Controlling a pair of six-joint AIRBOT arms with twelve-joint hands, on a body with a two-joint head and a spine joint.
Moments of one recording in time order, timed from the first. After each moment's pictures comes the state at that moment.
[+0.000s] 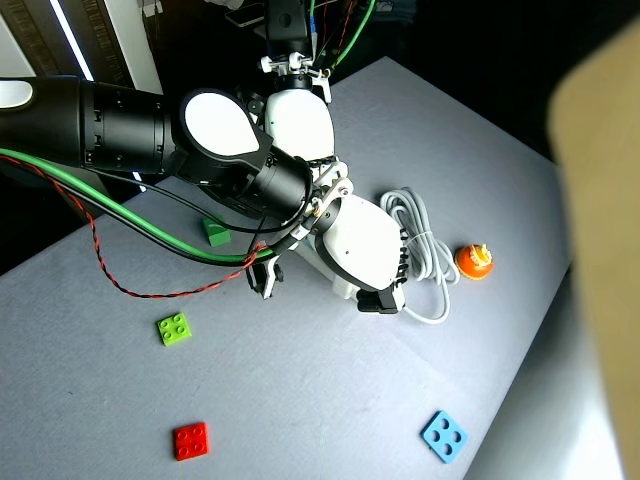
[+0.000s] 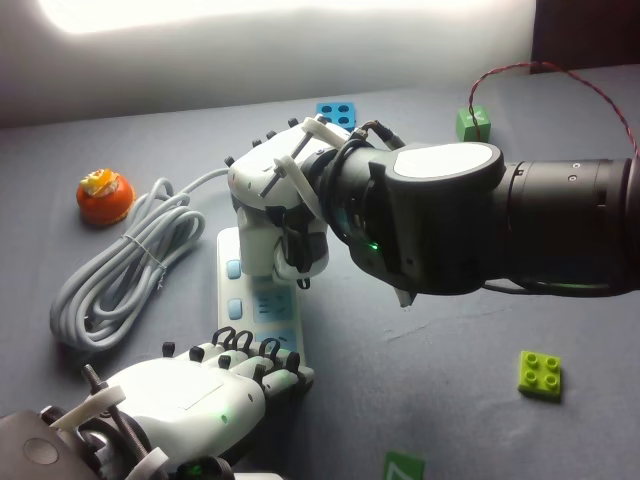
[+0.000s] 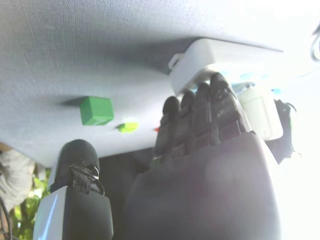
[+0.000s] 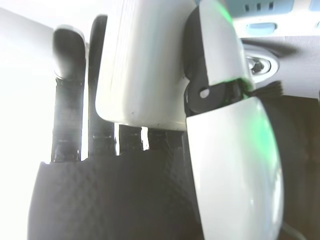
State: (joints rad) left arm 0.65 -0.90 0.52 -1.48 -0.62 2.14; right arm -0.22 -1.66 1.32 -1.28 -0.48 0.31
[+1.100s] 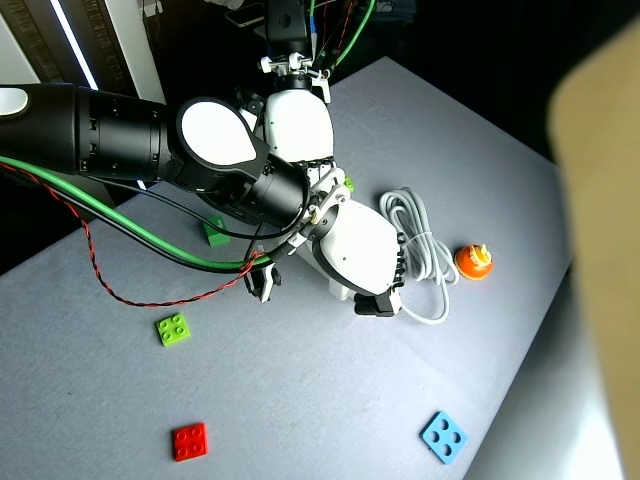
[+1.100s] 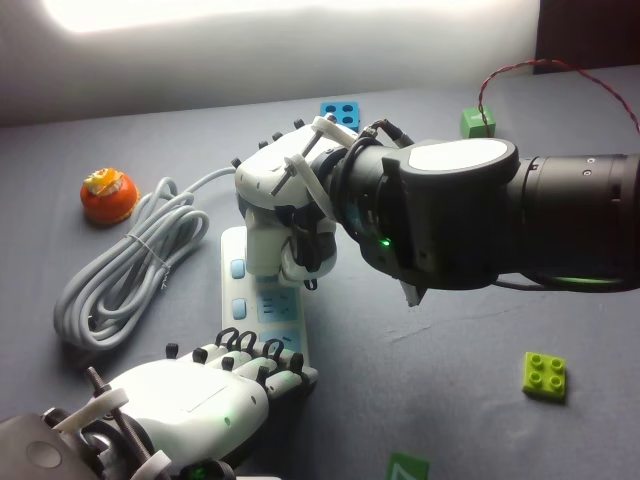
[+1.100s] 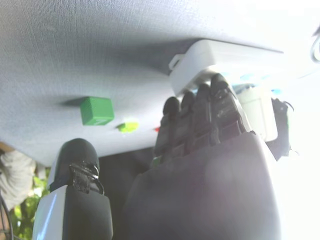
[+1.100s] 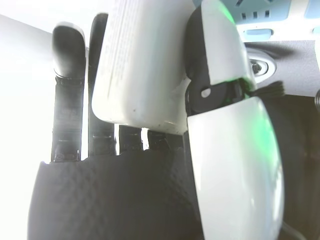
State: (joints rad) left arm 0.65 -0.90 0.52 -1.47 -0.62 2.14; right arm -0.22 -1.64 1.31 -1.26 -0.44 0.29
